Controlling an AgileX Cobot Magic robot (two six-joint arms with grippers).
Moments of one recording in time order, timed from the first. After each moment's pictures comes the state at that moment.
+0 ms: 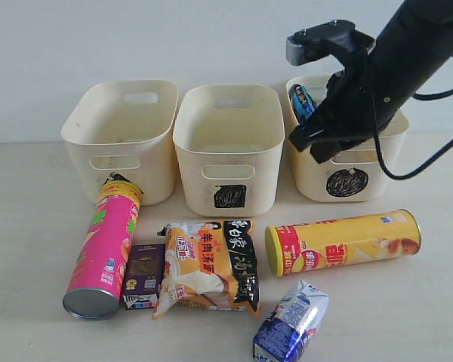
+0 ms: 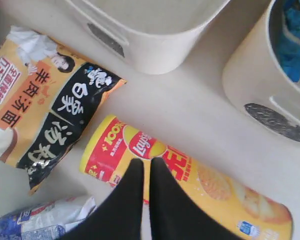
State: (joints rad) left arm 0.05 0.00 0.00 0.02 0.39 -0.21; right arm 0.37 1.67 -1.38 0.22 0.87 -0.40
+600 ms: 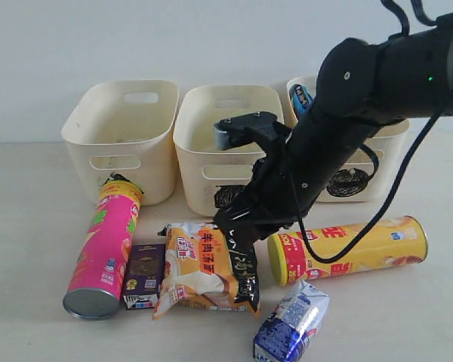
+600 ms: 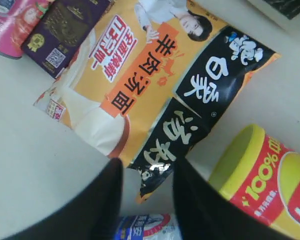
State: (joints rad) left arm 0.05 0.00 0.00 0.02 0.39 -0.21; right arm 0.56 1.80 -1.27 0.42 0.78 -0.41
